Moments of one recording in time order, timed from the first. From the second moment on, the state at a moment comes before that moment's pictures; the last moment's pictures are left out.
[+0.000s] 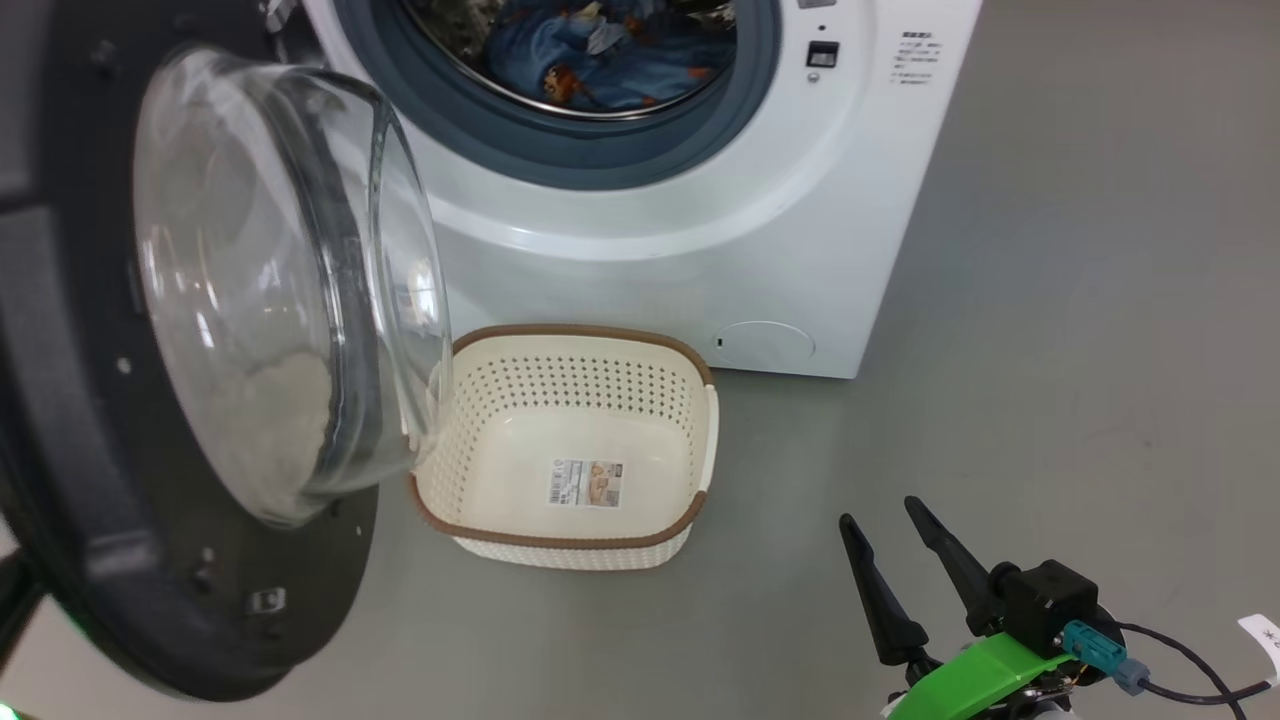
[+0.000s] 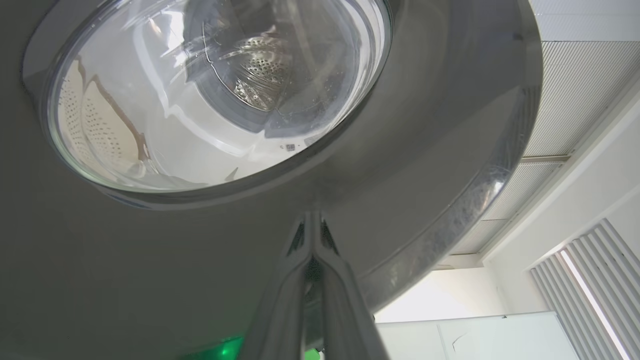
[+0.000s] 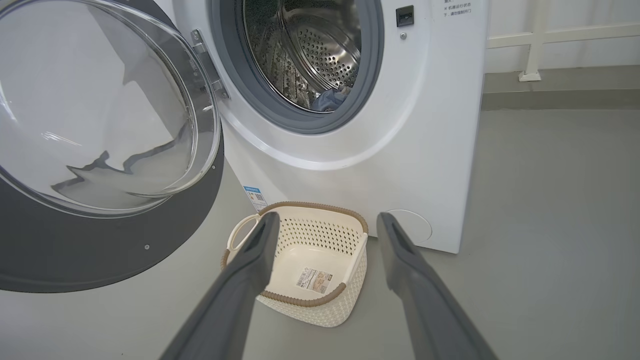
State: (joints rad) left arm -0.16 0.27 0.52 0.16 -1.82 0.00 1.19; right arm -0.10 -0.05 0.16 0.27 0.24 0.12 -0.25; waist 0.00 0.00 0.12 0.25
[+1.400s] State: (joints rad) left arm -0.28 0.03 0.29 0.03 -1.76 -0.12 0.83; right arm -0.10 -0.05 0.18 0.22 0.31 0.12 -0.25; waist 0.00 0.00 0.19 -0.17
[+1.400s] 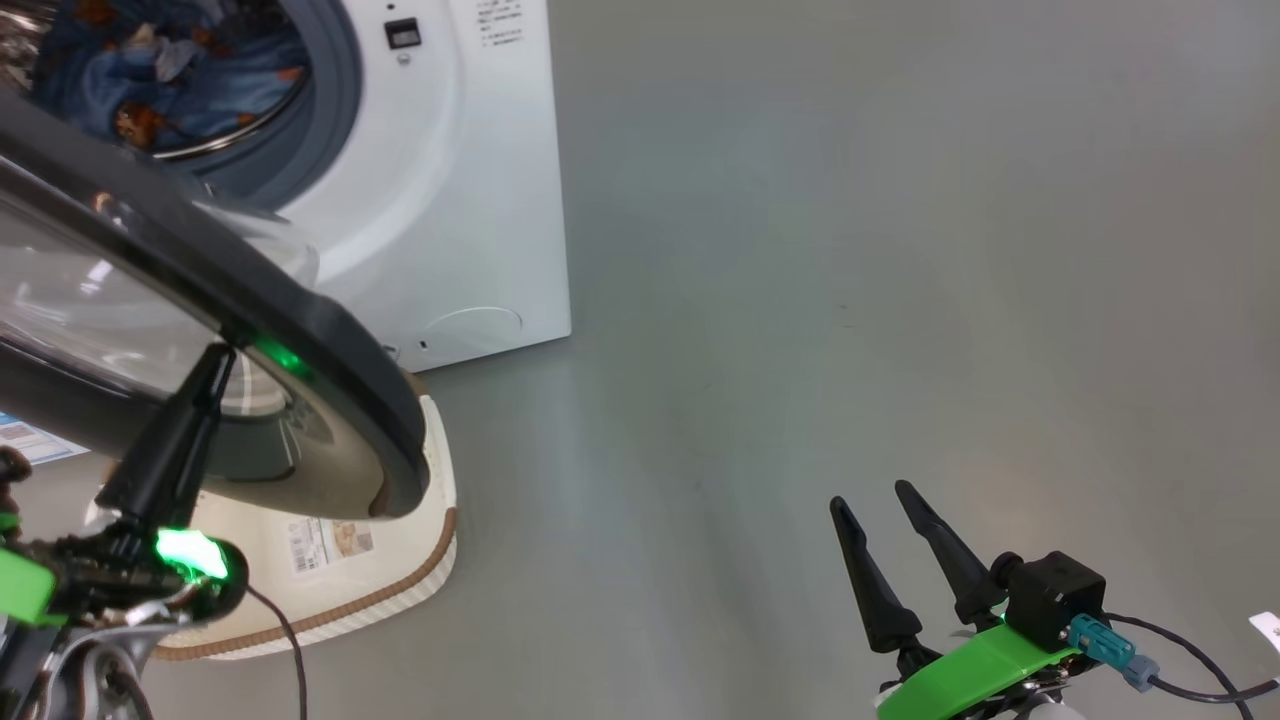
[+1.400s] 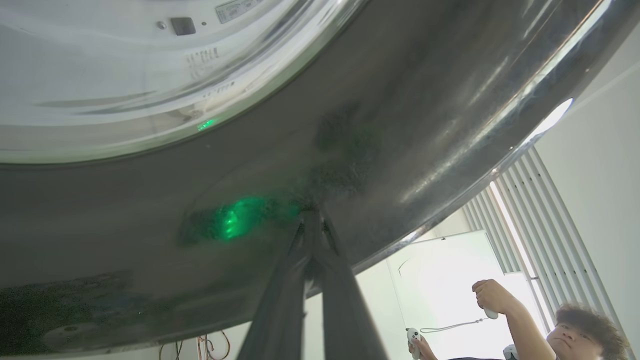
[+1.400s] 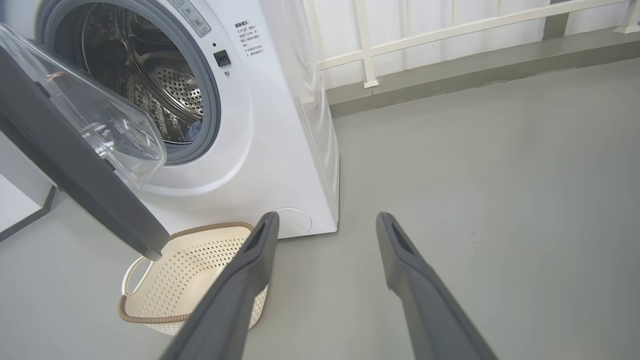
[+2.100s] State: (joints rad) left arm -0.23 0.03 0.28 0.04 -1.72 -0.12 0.68; right arm -0.10 -0.05 0.17 0.22 0.32 0.12 -0.25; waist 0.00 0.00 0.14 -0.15
